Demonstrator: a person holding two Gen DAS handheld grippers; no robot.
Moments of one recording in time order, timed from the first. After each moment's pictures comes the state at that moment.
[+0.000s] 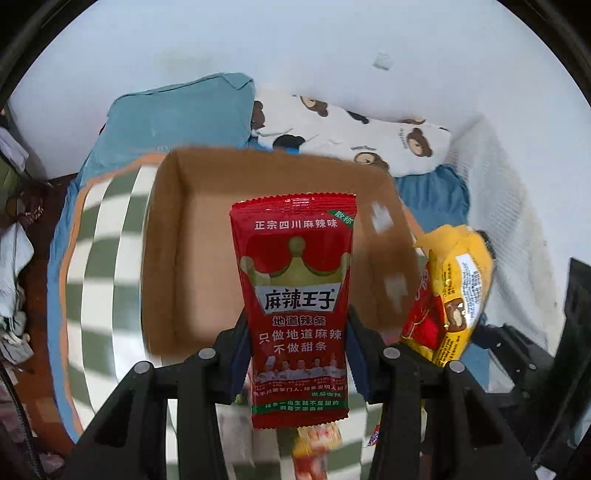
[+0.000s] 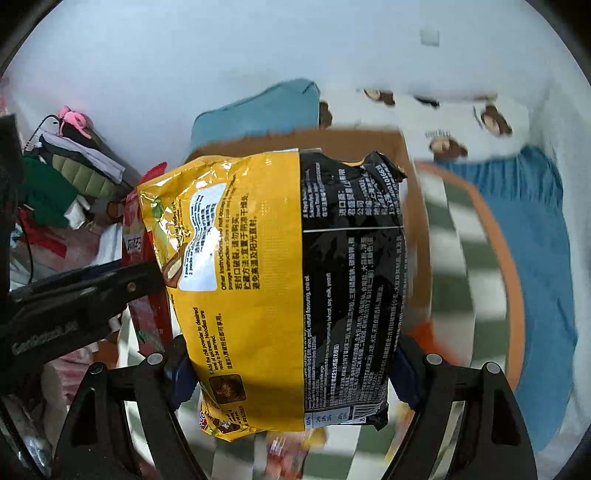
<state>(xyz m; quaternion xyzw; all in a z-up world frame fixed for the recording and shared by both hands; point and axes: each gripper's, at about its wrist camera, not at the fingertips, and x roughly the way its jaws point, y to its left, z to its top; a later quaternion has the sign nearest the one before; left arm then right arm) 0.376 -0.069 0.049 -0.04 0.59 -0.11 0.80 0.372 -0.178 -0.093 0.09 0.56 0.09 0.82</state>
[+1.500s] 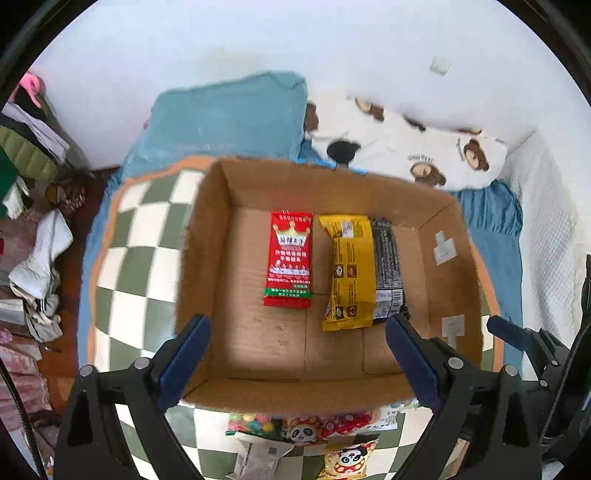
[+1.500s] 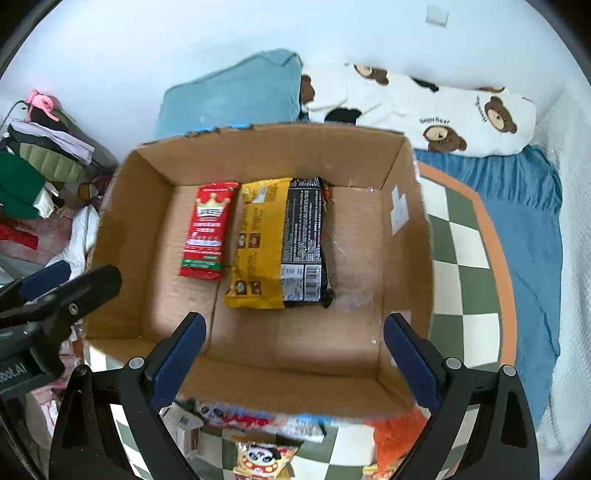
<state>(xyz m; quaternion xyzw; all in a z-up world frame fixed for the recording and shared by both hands) 0.393 -0.046 0.034 -0.01 0.61 -0.01 0.79 0.435 -0.177 -0.102 0.08 0.60 0.07 0.80</state>
